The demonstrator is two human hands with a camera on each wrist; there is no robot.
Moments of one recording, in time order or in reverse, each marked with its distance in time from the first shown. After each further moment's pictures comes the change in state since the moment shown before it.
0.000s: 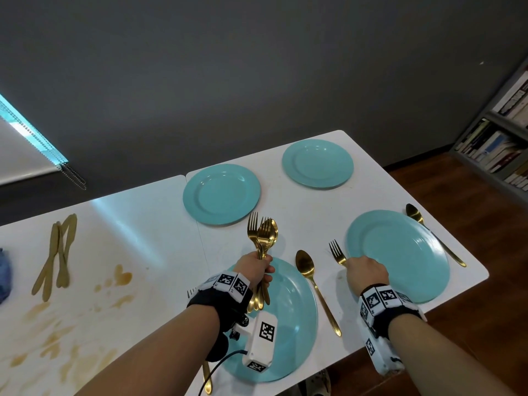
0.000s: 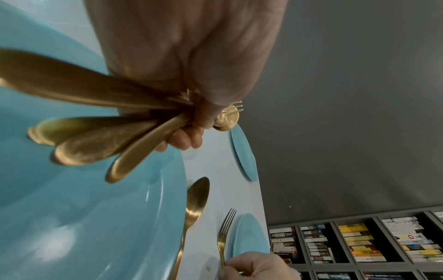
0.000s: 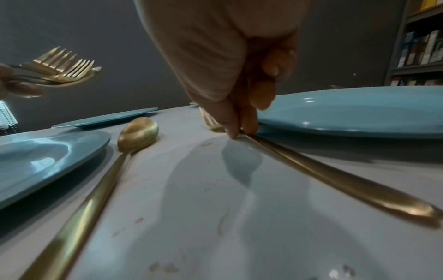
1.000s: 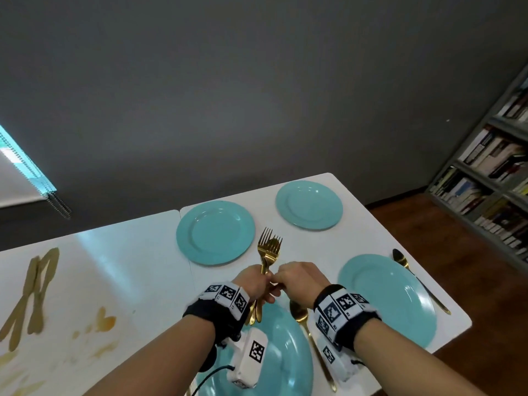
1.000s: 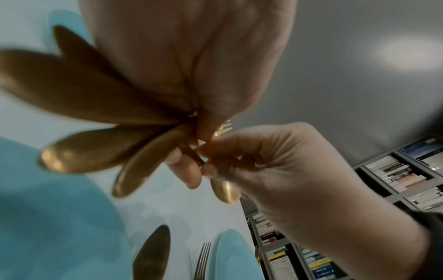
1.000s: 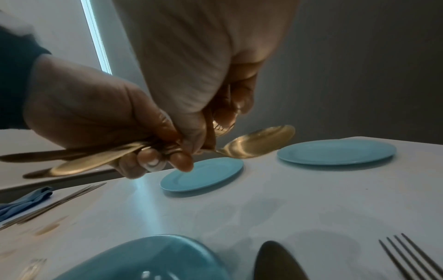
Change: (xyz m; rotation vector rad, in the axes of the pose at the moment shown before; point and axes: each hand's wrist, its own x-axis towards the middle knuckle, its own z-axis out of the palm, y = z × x) left_hand 0.009 0.063 -0.007 0.369 -0.193 0.203; right_hand 0.010 -0.086 -0.104 0.017 0.096 -0.702
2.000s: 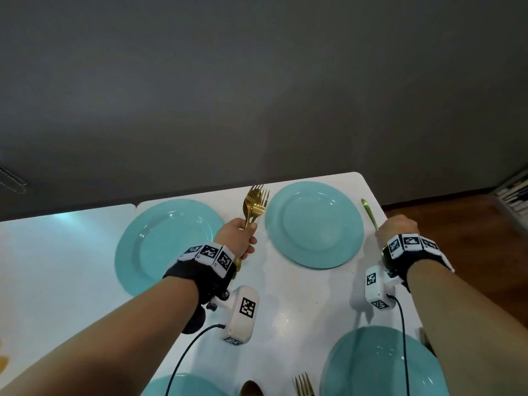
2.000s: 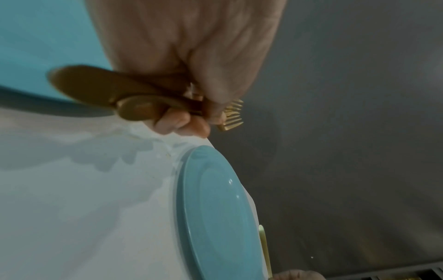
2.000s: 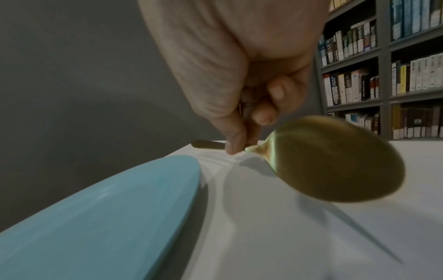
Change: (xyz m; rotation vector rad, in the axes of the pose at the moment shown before) left_hand 0.190 0.094 -0.027 -0.209 0.434 -0.125; right_hand 0.159 0.359 0.021 0.345 -0.017 1.129
